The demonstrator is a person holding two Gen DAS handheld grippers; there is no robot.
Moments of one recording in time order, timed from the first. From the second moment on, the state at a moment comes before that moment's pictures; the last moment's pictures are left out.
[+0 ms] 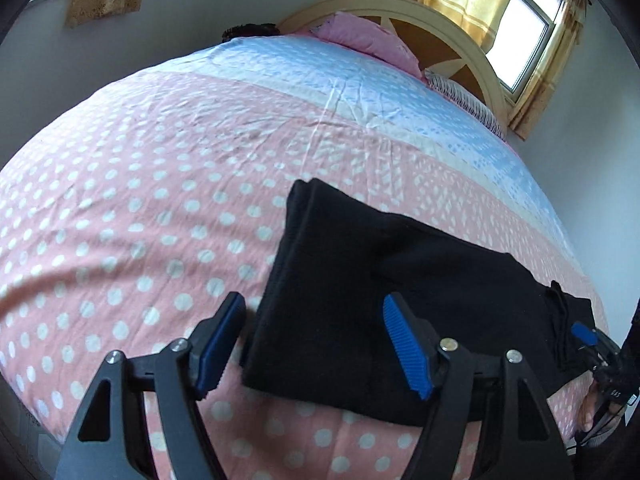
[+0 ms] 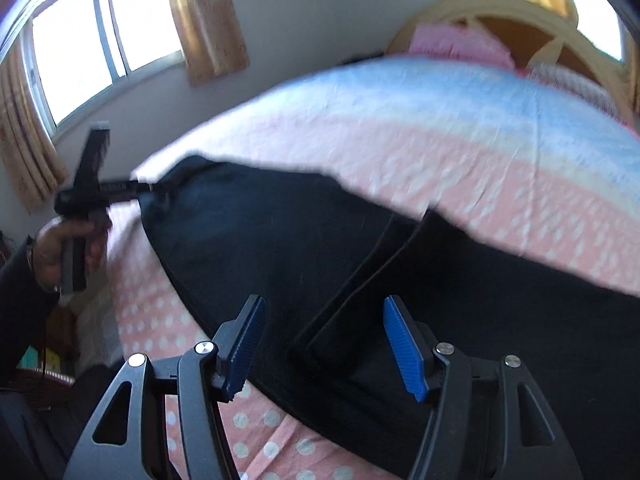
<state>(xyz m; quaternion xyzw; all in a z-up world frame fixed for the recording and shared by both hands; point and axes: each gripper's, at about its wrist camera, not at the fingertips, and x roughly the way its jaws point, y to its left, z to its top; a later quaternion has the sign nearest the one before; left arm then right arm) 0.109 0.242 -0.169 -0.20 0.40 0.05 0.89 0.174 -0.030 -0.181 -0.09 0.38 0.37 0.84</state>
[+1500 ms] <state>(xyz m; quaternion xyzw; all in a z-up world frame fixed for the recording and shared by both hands) 0.126 0.237 -0.173 -0.16 0.42 0.03 0.89 0.140 -0.132 -0.161 0.09 0.35 0.36 0.86</state>
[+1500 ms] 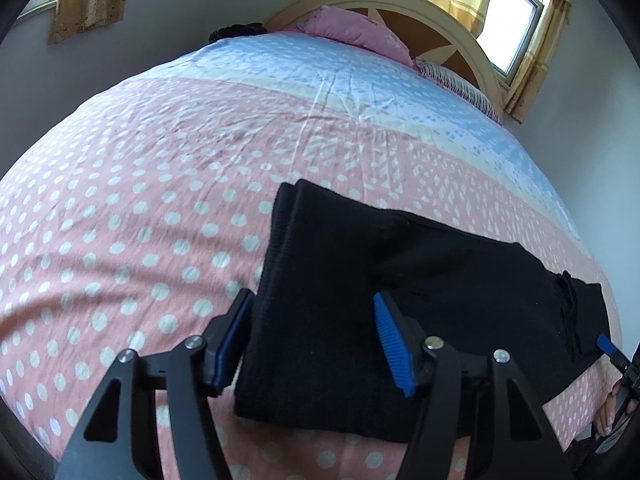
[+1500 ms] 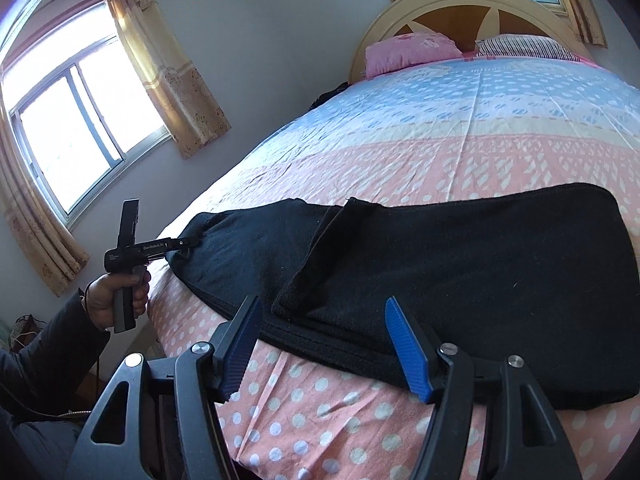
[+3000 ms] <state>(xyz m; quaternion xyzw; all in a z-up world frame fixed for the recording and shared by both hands) 0.203 -0.089 -0.046 -0.11 0.42 -0.31 0.84 0.167 -0.322 -0.150 0.25 0.32 0.09 0.91</state>
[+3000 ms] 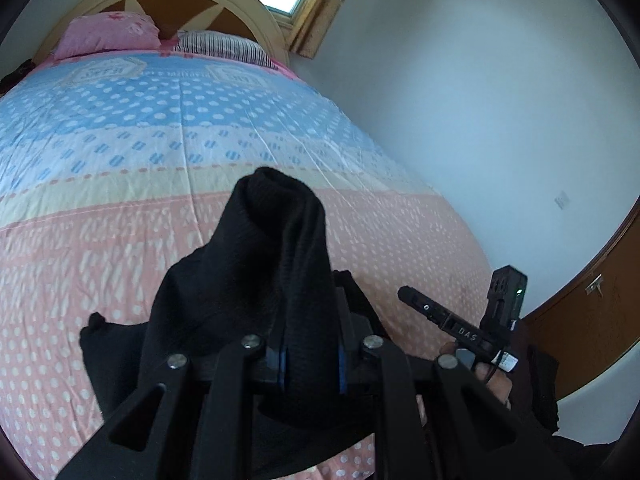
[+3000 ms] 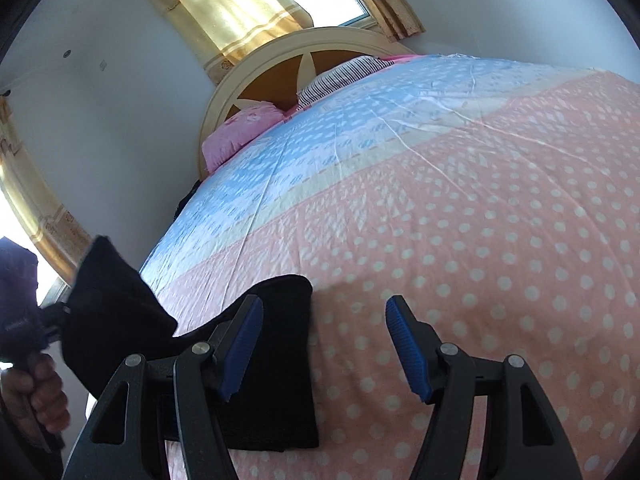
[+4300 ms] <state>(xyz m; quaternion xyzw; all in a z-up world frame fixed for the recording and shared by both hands) 0.170 -0.043 -0.106 -0.04 0.37 -0.14 0.92 0.169 -0.221 -0.144 0.16 0.38 0.14 0.90</state>
